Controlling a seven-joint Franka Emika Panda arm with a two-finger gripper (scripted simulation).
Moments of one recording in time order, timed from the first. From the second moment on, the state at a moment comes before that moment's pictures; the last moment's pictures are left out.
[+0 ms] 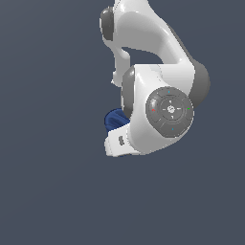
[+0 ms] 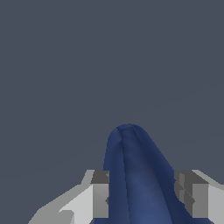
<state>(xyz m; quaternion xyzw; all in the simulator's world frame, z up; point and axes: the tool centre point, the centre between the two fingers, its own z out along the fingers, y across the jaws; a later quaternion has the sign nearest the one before) 0.091 0.041 0.211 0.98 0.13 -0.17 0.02</state>
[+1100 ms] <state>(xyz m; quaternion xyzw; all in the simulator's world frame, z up) 0.085 0.040 0.194 0.98 0.13 -0.17 0.02</state>
